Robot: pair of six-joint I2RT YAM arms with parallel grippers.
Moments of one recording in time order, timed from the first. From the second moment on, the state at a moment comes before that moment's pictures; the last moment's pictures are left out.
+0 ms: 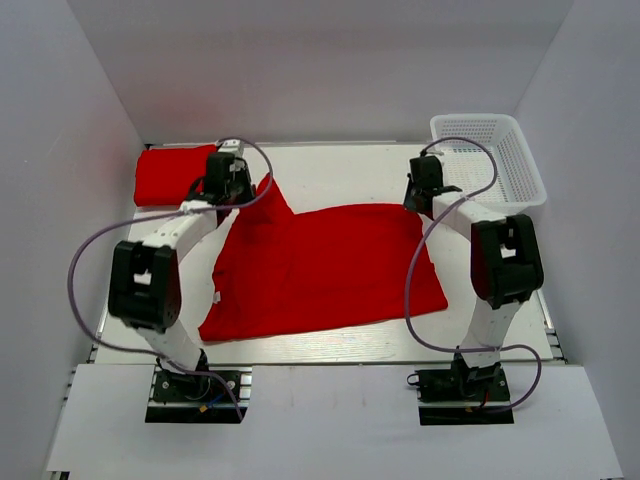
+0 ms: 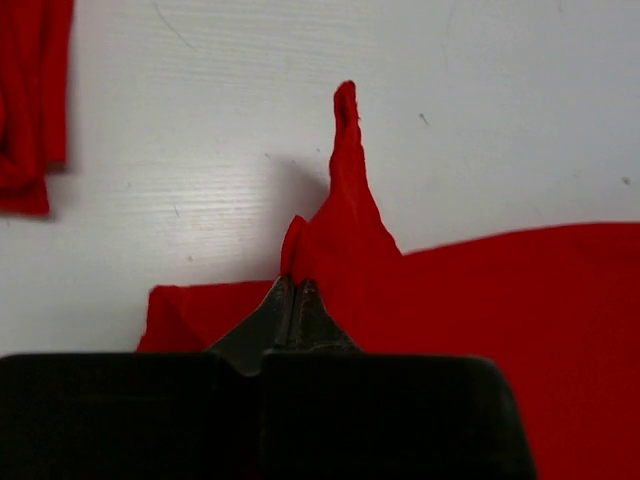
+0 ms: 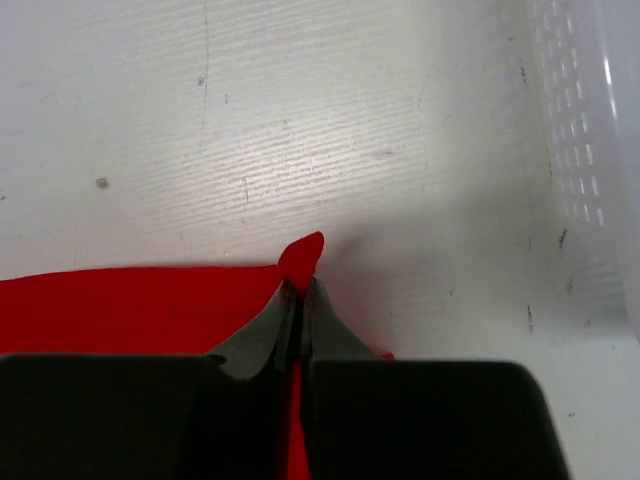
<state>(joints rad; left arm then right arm) -0.21 1.72 1.21 -0.07 0.01 -0.28 0.25 1.88 1.27 -0.18 0.25 0.32</state>
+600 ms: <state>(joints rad) -0.21 0.90 0.67 -0.16 0.15 -0.43 0.25 1.69 1.10 -0.14 0.24 0.30</state>
